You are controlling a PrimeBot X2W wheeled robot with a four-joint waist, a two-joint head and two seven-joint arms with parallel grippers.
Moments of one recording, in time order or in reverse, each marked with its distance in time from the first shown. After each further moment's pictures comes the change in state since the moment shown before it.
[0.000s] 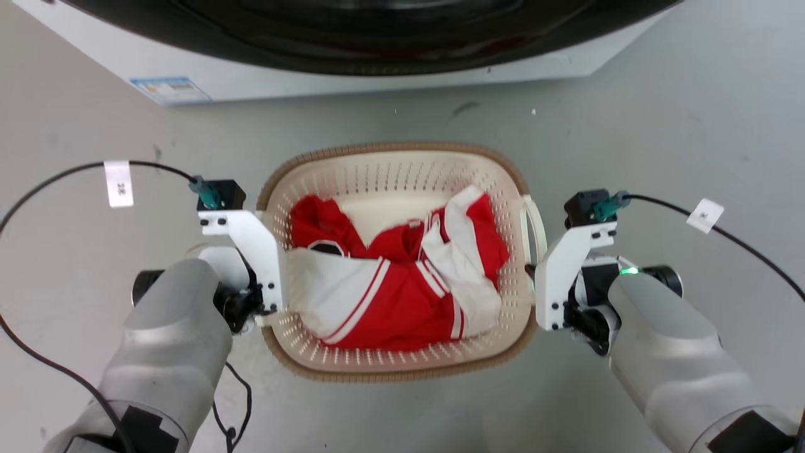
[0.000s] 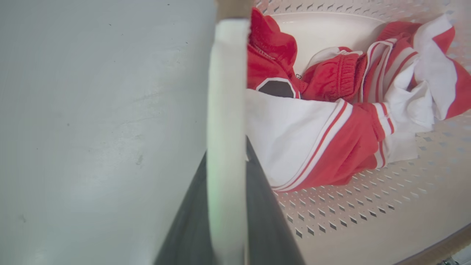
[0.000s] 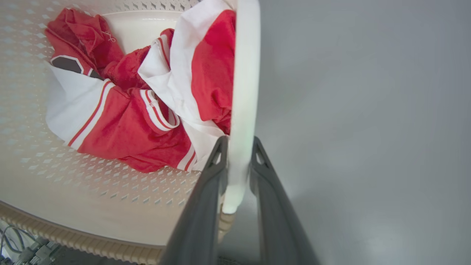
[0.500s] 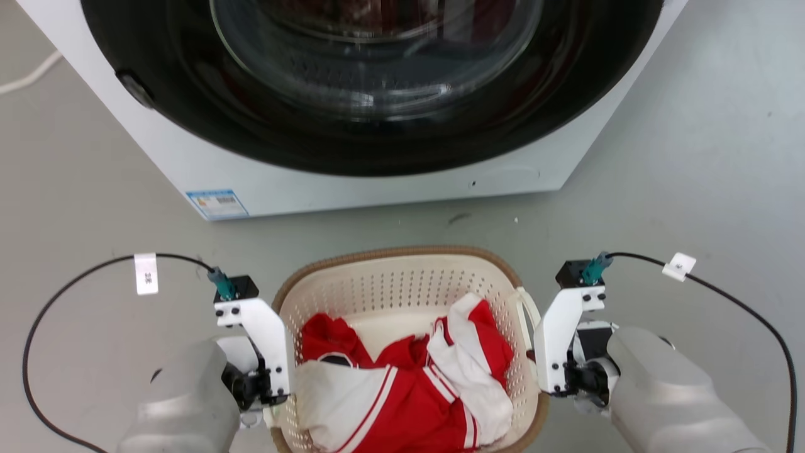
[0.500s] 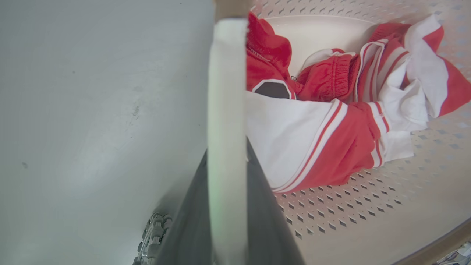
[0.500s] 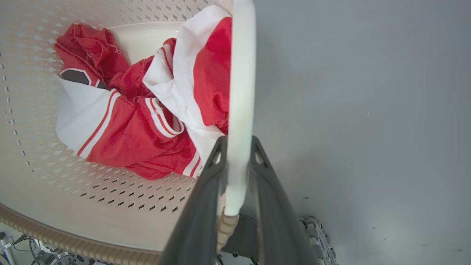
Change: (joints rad) left arm 0.180 -0.009 -0.049 0.003 -0.129 0.002 0.122; right arm 0.116 -0.010 0.082 0.002 0.123 -0.001 0.187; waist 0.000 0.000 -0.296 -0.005
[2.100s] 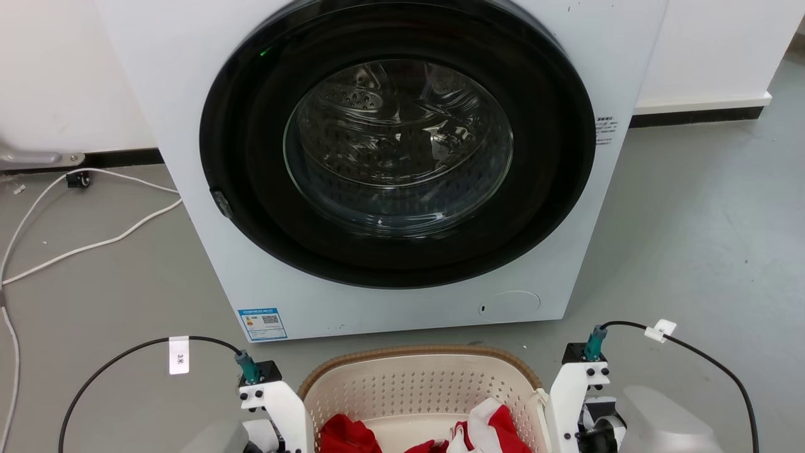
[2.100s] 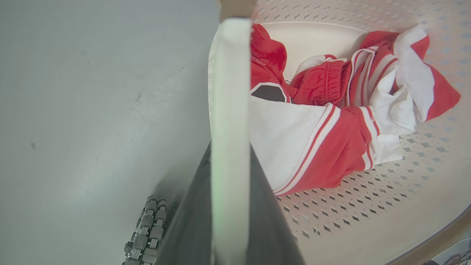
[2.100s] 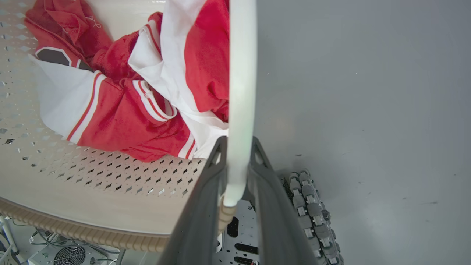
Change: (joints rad) left arm 0.166 -0.046 -0.112 0.031 -0.118 0.000 0.015; right arm 0.104 0.007 0.070 0.104 0.078 0.000 0.226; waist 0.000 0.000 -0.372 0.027
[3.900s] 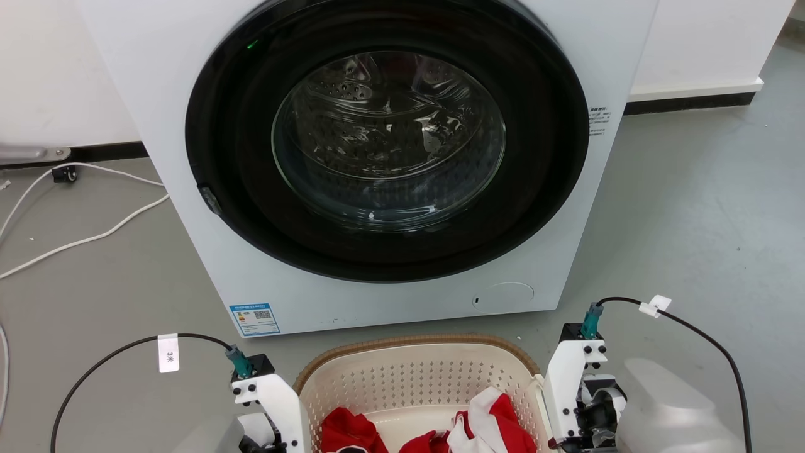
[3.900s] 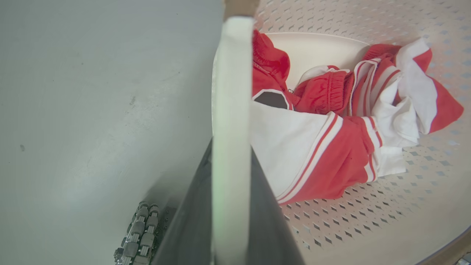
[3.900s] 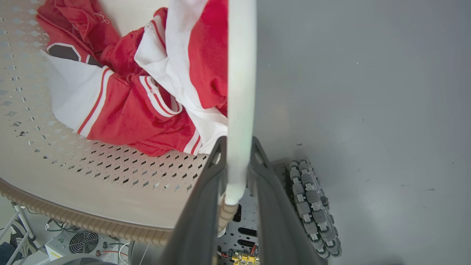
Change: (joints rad) left arm -0.029 -0.004 -0.024 0.044 -0.073 -0.001 -0.037; right arm -0.062 0.003 -0.025 0.003 -0.001 0.000 0.117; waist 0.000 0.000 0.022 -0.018
